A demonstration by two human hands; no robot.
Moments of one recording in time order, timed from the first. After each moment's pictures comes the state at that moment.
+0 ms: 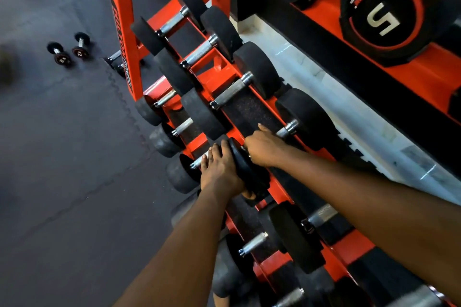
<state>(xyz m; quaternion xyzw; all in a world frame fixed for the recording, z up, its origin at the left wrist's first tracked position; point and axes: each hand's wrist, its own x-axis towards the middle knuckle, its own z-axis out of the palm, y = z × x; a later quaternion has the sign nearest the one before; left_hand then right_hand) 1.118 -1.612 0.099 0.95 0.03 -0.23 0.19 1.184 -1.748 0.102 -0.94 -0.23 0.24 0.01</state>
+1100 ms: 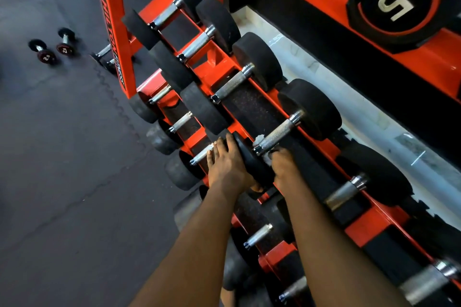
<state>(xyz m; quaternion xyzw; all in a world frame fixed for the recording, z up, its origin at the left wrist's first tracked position) 1.115 -1.609 0.094 0.95 0.02 -0.23 0.22 1.128 -1.737 0.037 -0.58 0.40 0.14 0.70</state>
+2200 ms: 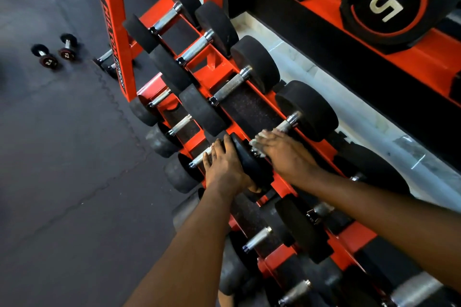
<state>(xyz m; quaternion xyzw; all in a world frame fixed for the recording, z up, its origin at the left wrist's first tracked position) 1.114 -1.607 0.092 0.95 0.02 -0.23 0.23 1.130 -1.786 0.070 -0.96 -0.24 0.05 0.09</state>
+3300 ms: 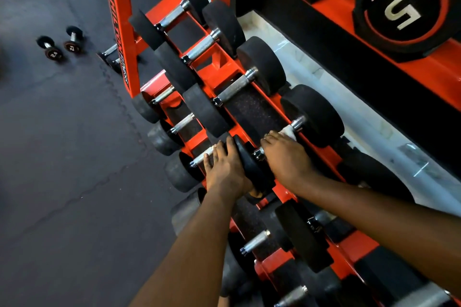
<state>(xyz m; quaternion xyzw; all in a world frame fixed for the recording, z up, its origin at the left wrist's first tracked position) 1.116 -1.607 0.093 0.95 0.03 -0.24 0.22 1.133 -1.760 0.084 -0.99 -0.14 0.07 -0.05</state>
